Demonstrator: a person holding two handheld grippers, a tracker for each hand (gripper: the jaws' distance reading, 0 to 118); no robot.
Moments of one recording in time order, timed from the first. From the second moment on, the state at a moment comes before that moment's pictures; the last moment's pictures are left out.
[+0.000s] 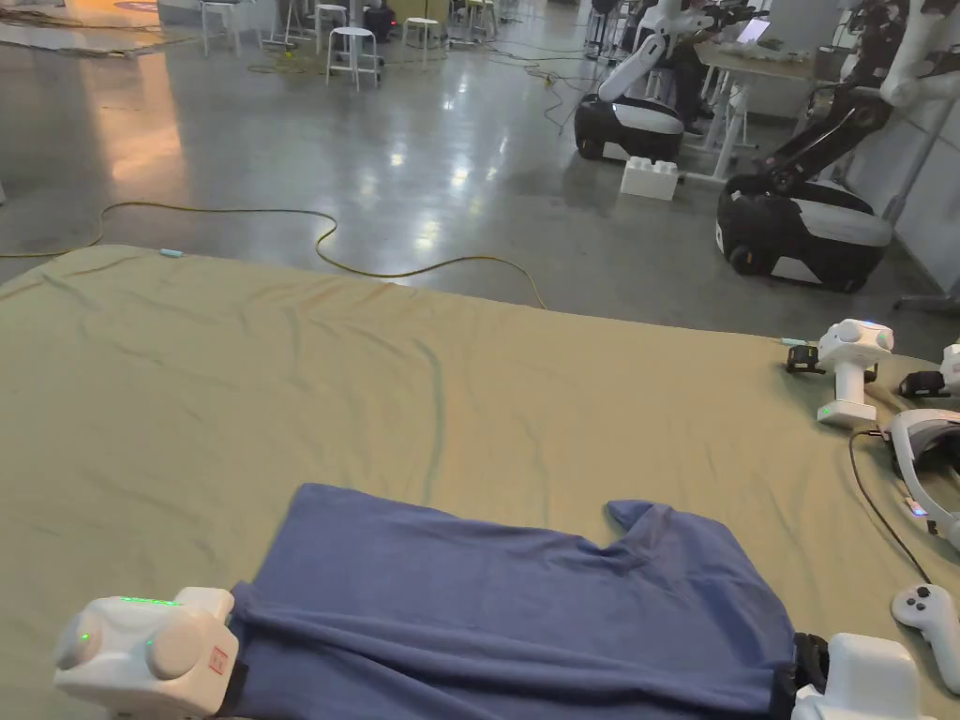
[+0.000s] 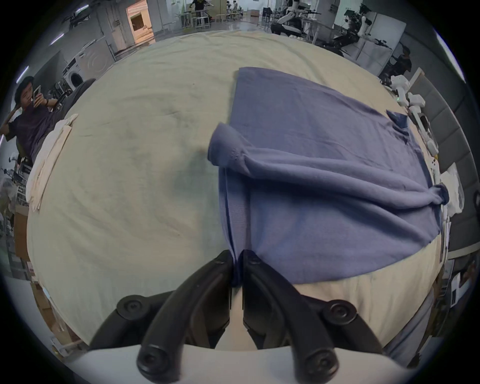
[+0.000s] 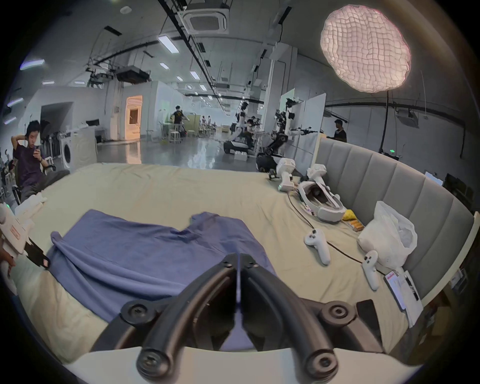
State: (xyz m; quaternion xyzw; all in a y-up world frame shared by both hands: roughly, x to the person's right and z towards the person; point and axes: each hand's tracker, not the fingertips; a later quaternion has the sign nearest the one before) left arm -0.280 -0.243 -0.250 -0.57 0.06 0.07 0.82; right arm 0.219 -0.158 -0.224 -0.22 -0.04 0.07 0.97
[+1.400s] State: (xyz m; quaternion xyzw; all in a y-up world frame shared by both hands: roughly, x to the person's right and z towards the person) left arm -0.299 -0.181 -0.134 -0.49 0.03 0.08 0.86; right arm 0.308 -0.189 -0.195 -0.47 0.05 0.09 0.88
